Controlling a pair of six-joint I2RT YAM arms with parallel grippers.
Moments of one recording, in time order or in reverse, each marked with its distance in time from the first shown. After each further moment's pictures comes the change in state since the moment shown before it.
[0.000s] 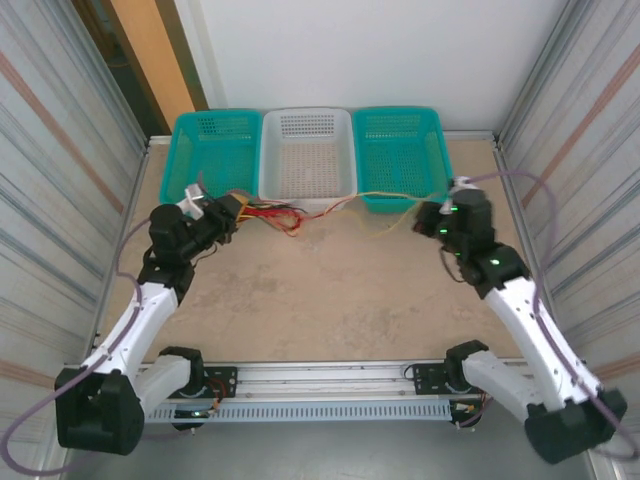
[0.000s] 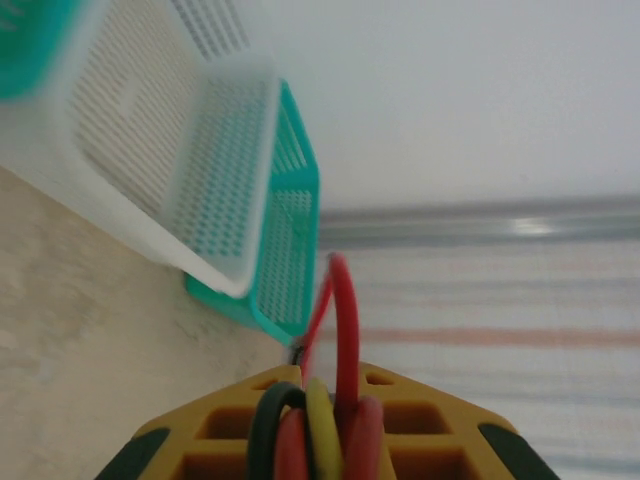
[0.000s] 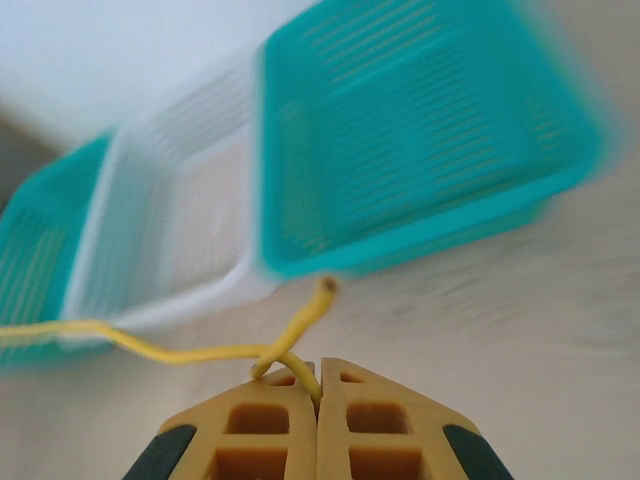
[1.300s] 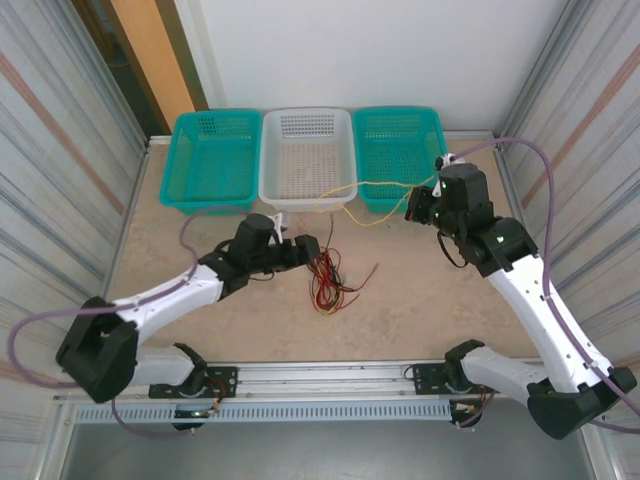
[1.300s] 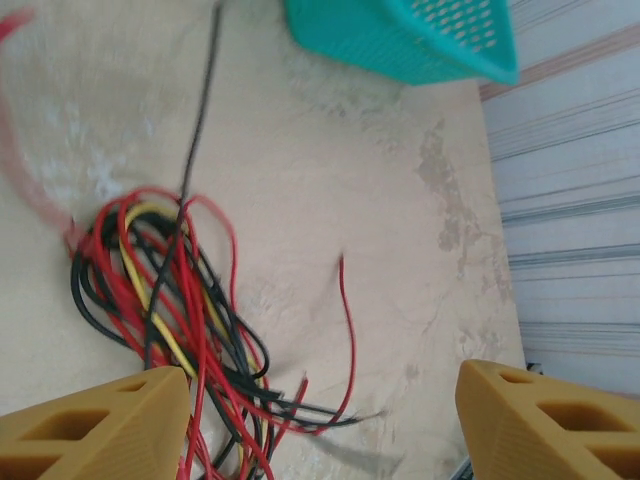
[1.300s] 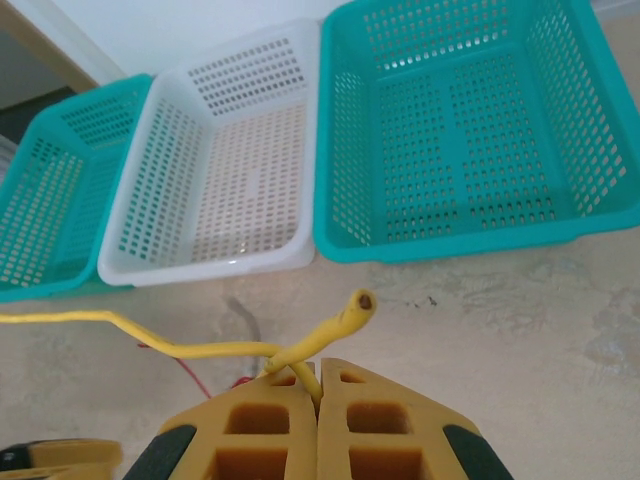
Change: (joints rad) left arm -0.578 0.251 0.168 -0.291 -0.264 0.522; right arm 0.244 0.201 0.340 -0.234 0.059 -0.075
